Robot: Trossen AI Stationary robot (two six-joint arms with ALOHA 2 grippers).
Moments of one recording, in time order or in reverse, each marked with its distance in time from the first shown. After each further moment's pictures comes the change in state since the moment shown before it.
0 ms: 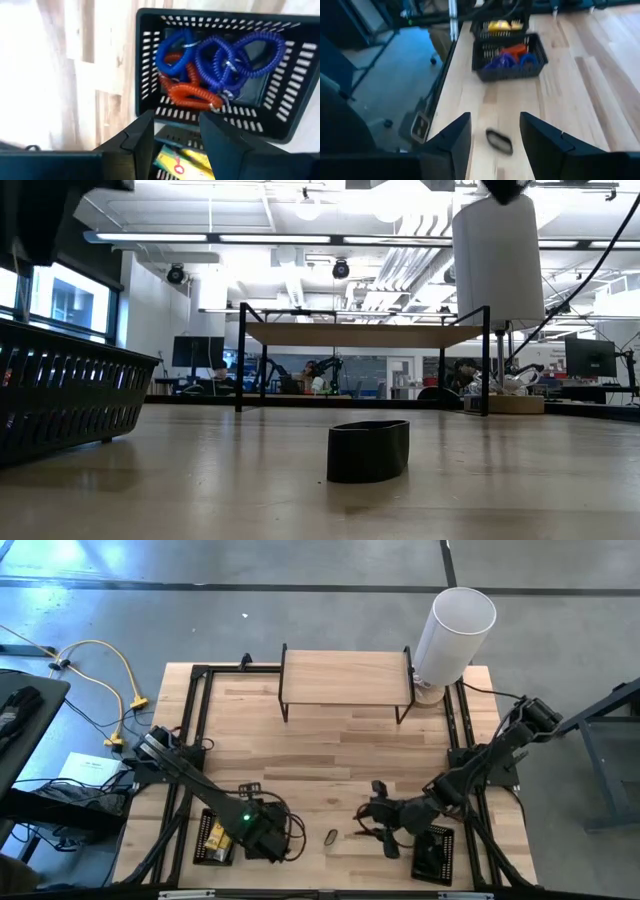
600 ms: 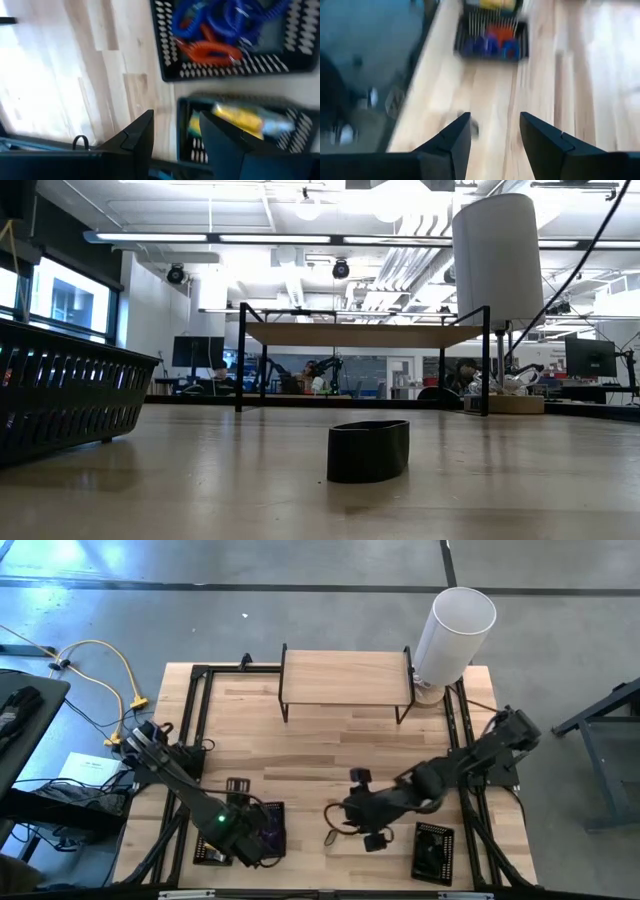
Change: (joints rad) left arm -0.081 -0.099 0.000 -0.151 -0.059 0.129; right arm -0.123 0.221 0.633 -0.731 -0.139 -0.185
